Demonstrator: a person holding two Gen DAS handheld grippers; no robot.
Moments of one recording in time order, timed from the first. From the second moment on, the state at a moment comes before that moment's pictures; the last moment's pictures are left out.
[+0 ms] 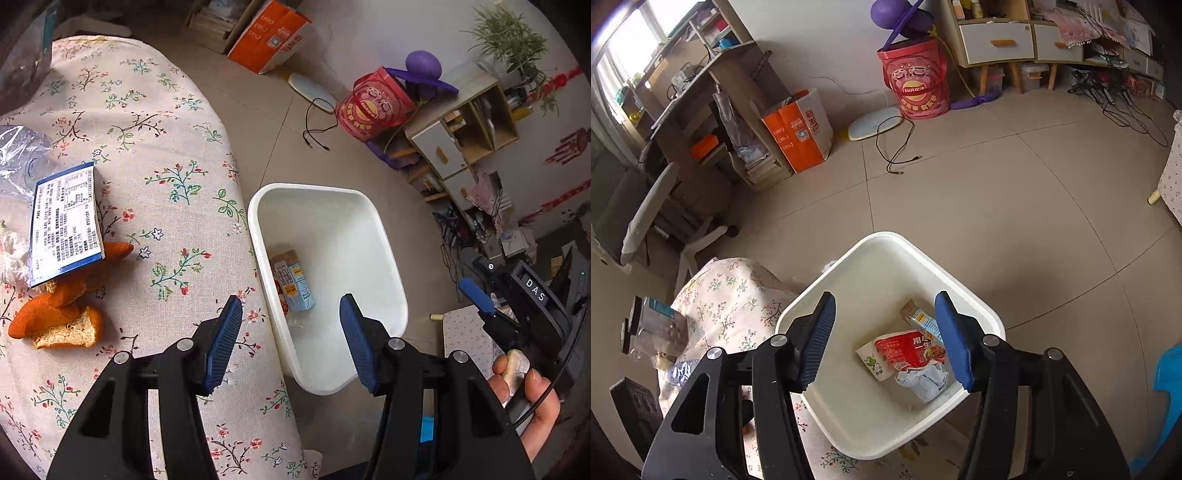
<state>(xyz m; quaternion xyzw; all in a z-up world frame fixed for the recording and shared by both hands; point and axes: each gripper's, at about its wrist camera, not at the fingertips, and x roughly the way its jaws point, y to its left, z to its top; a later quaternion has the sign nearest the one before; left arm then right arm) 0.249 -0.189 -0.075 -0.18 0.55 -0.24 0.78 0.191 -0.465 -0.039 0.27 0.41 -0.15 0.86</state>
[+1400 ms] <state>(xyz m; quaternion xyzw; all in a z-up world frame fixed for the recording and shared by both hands) 0.225 0.095 -0.100 0.17 0.59 -0.05 0.79 0.230 -0.176 -0.076 -0.09 0.50 0.15 0.85</state>
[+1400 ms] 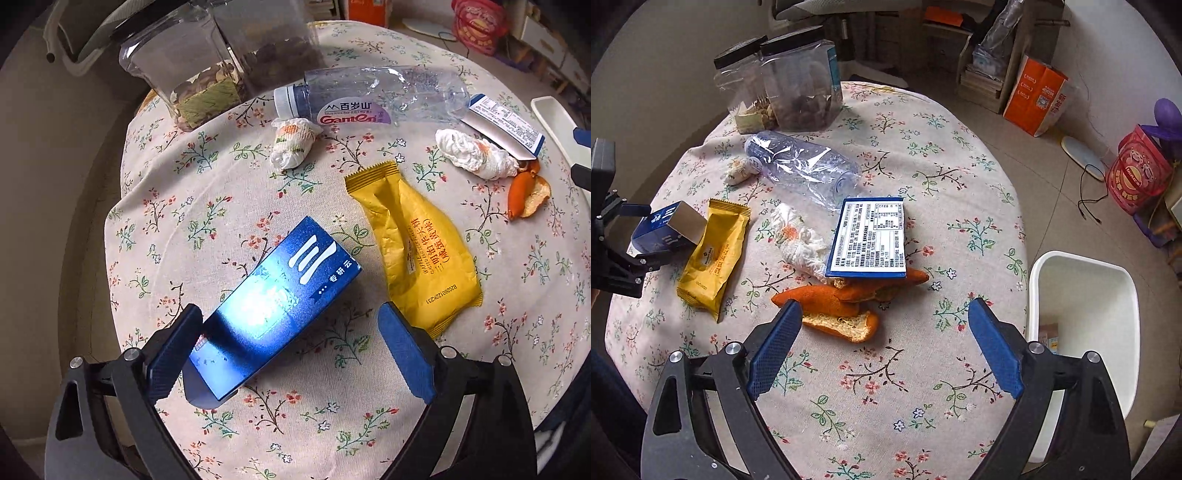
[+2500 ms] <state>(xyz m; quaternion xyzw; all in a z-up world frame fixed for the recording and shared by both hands) 0.232 0.115 -0.040 -0.08 0.52 -0.09 0.85 0.245 -0.191 -0.039 -0.01 0.47 0.18 0.87</state>
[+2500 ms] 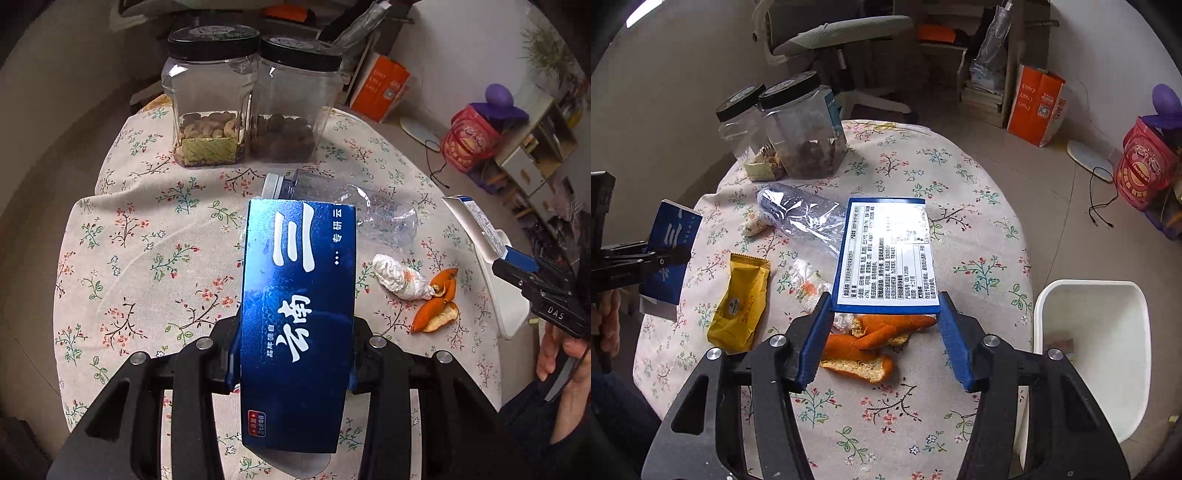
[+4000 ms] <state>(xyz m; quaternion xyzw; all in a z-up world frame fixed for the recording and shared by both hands) 0.270 -0.220 -0.062 -0.19 0.53 -0.27 0.78 0.203 -0.443 -0.032 0.22 0.44 -0.02 0.87</state>
